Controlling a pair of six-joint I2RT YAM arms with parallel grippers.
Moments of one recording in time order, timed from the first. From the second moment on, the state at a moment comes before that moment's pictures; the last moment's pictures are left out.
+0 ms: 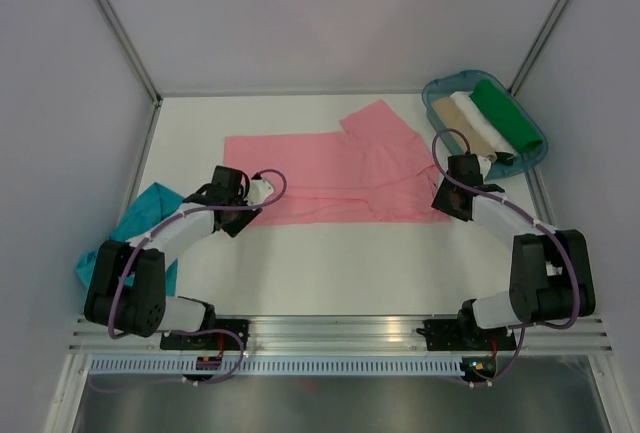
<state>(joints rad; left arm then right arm) -0.22 1.34 0.74 -0.43 -0.05 0.59 0.09 1.42 0.76 -0.32 0.23 0.51</state>
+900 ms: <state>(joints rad) -0.26 1.24 0.57 -0.38 -0.07 0.75 0.08 1.26 0.66 -0.43 0.18 0.59</state>
